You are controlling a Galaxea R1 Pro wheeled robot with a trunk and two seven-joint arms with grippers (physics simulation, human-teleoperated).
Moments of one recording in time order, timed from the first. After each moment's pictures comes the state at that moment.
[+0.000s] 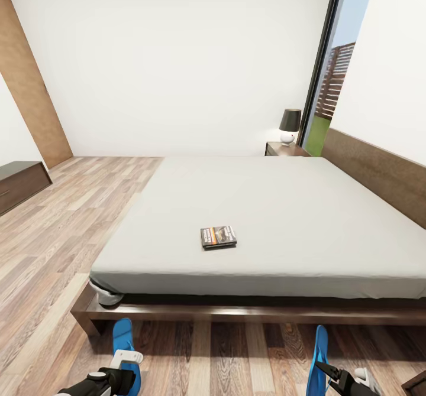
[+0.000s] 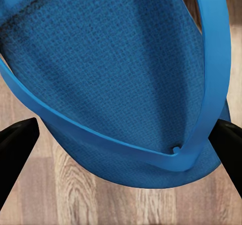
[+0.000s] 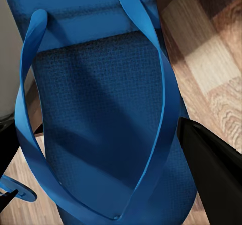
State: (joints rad) left arm -0.57 0.10 -0.81 -0.03 0.71 0.02 -0.02; right arm -0.40 -0.37 -0.02 -0.15 -0.74 0.35 0.84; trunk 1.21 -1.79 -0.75
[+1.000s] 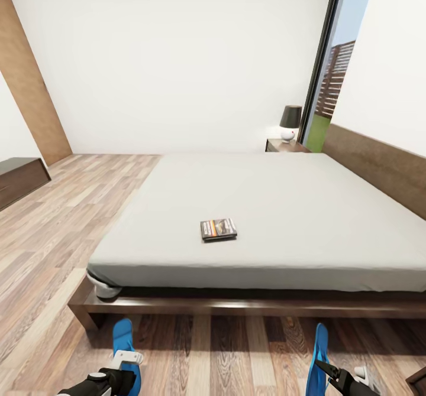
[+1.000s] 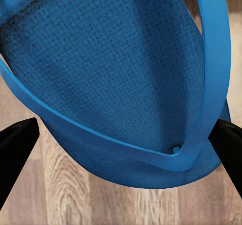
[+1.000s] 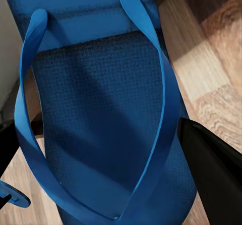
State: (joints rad) left arm -0.57 0.09 -0.81 -0.03 0.71 0.02 -0.02; right arm -0.40 -0.37 -0.02 -0.15 -0.73 0.30 0.84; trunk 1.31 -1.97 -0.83
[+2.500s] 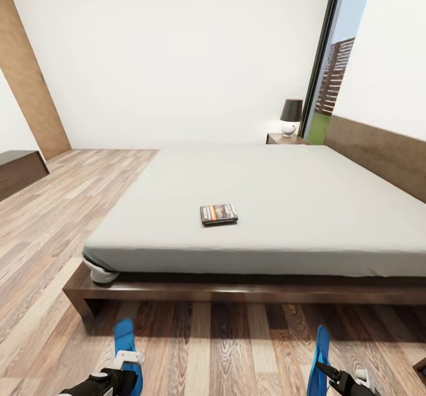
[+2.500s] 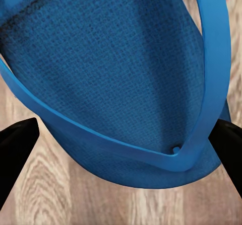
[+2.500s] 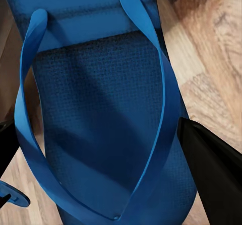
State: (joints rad) left arm -0.57 0.09 -0.81 -0.03 0.71 0.02 -0.03; right arm -0.40 -0.37 -0.02 -0.14 -0.74 0.30 0.84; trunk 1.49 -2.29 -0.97
